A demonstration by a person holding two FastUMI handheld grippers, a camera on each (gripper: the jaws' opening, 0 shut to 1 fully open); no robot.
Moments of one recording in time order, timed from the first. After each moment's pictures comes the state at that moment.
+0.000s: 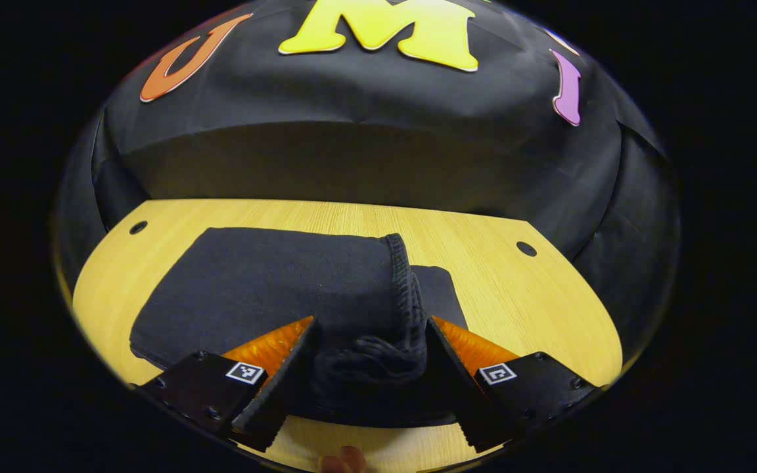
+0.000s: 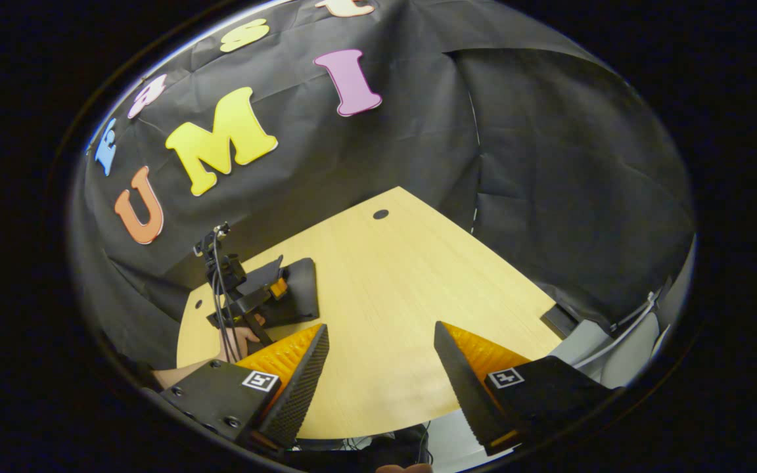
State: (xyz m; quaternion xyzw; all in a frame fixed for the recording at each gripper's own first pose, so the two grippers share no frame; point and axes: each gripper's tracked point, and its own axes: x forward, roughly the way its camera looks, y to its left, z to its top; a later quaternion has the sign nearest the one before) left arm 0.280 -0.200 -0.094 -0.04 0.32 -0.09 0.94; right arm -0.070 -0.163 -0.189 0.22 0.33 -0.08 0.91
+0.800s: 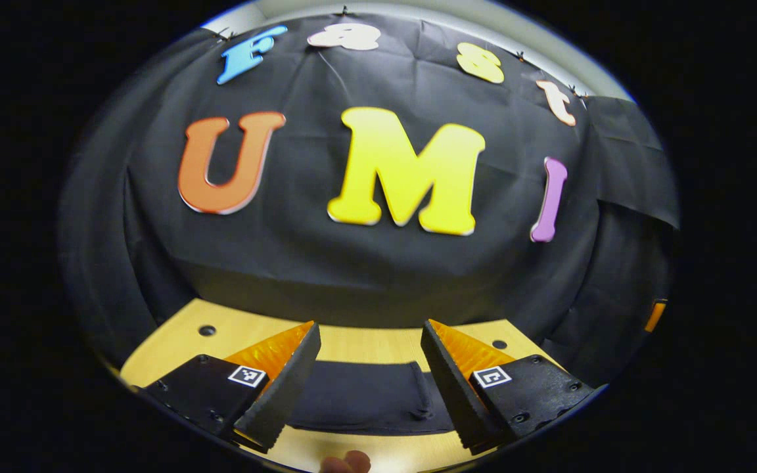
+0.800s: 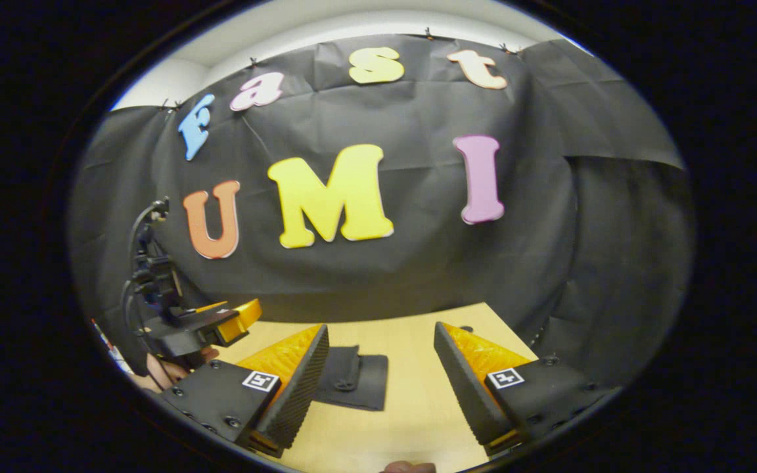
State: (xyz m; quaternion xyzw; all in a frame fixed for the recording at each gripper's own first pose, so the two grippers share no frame) left arm 0.246 -0.056 0.192 -0.07 0.10 -0.06 0.99; right arm 0.060 -0.032 -0.016 0.09 0.11 0.05 0.99
